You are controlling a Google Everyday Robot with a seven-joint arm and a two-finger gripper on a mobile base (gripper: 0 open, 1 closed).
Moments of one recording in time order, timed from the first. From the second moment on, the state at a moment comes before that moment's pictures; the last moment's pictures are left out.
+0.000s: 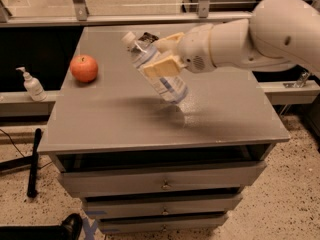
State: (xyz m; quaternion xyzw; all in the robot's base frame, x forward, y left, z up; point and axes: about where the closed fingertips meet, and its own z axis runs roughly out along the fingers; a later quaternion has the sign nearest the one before) arm 0.580 0.001 0.949 -0.51 0.65 0.24 0.50
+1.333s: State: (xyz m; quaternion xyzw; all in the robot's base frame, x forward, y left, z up) arm 0.536 0.114 0.856 -0.78 0.55 0.15 0.25
